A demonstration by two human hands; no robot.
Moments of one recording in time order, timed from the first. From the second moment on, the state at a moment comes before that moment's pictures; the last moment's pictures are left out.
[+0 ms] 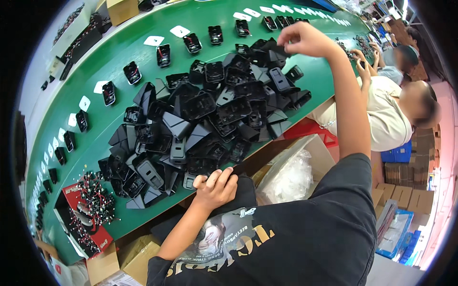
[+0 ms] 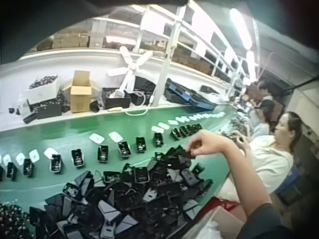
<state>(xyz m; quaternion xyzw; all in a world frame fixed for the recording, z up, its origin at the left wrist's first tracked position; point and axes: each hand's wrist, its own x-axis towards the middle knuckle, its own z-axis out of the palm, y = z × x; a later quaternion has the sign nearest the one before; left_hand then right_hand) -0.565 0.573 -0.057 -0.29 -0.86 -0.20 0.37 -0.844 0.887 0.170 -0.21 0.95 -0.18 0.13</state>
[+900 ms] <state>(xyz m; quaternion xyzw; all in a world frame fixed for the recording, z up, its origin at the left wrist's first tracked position) -0.524 0.529 -0.021 -0.27 -0.82 -0.31 0.40 -0.638 0.750 0.099 -0.40 0.55 -0.73 -0.01</state>
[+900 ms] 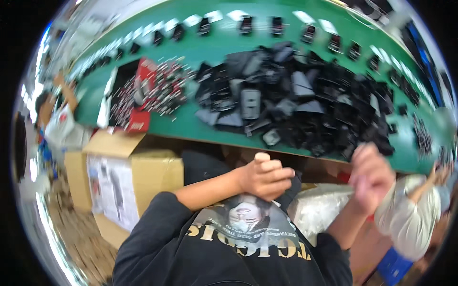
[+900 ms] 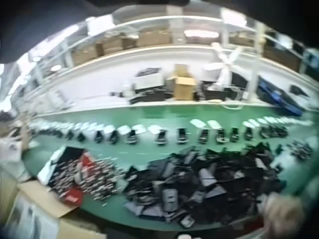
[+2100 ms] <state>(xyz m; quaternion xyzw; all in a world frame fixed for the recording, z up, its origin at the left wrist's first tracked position) -0.056 0.165 0.022 0.64 -0.73 -0.24 -0.02 -0.331 0.136 0.054 -0.66 0.64 -0.27 0.29</state>
